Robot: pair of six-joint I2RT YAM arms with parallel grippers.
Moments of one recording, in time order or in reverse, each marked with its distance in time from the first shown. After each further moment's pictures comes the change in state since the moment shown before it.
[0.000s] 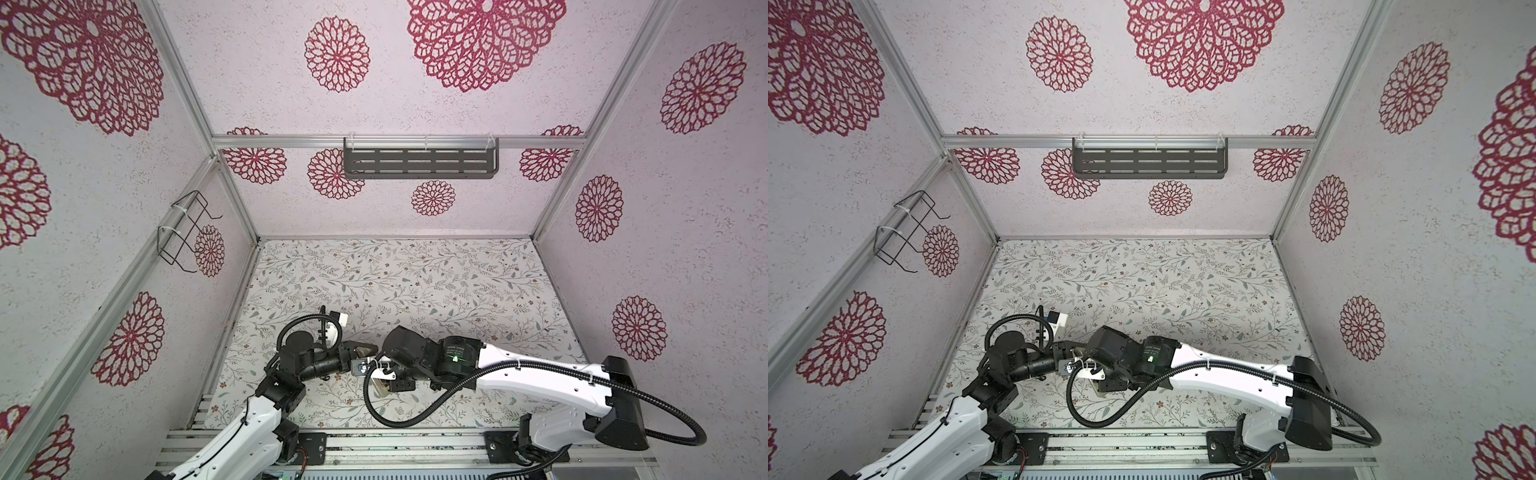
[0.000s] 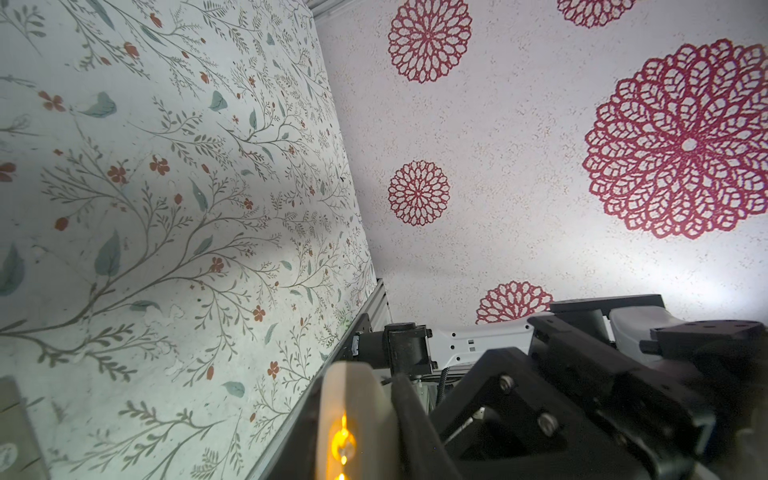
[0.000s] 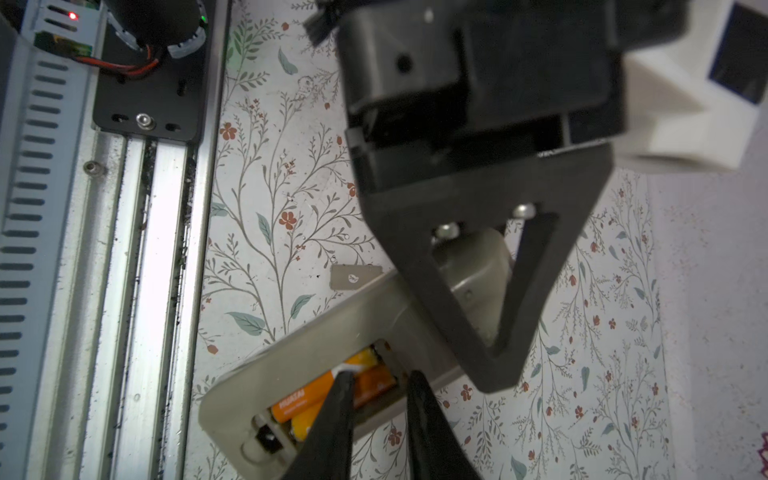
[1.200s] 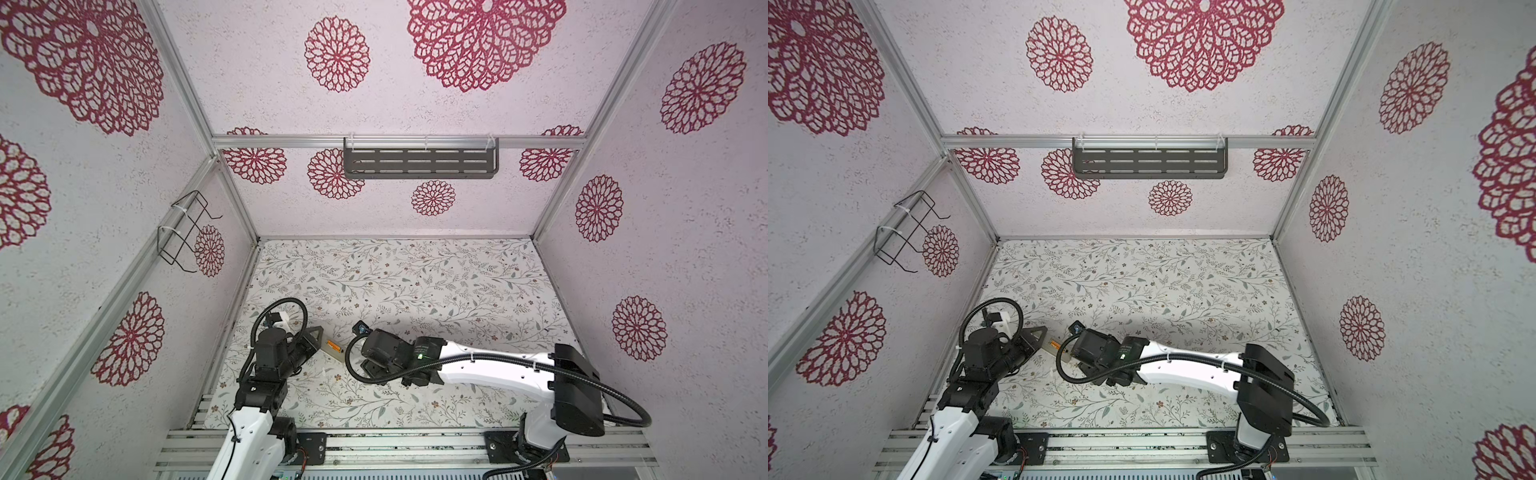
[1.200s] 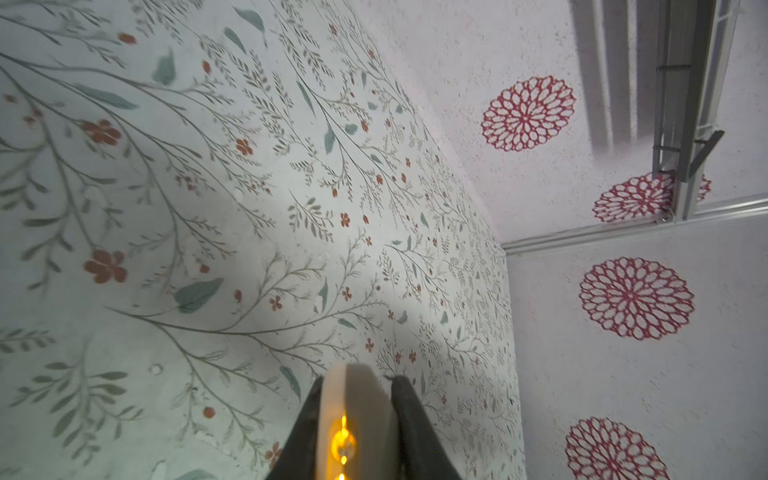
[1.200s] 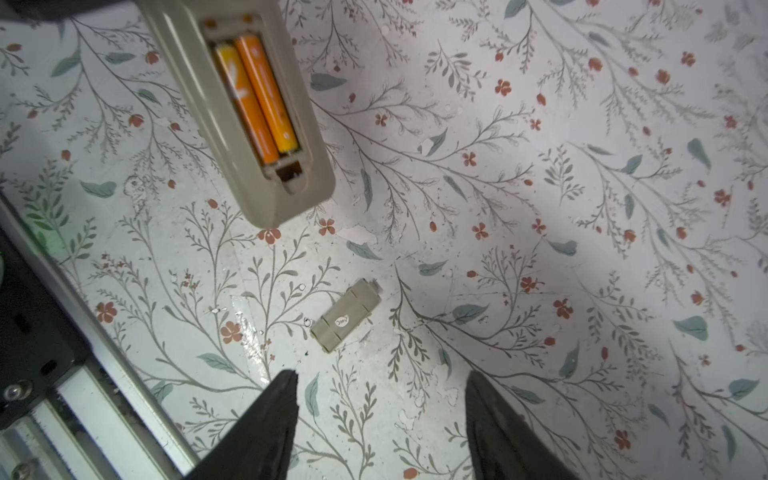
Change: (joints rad) left arm 0.402 -0.163 0.070 -0.496 -0.513 0.194; right arm -0.023 0.269 0.023 0.097 0.161 0.791
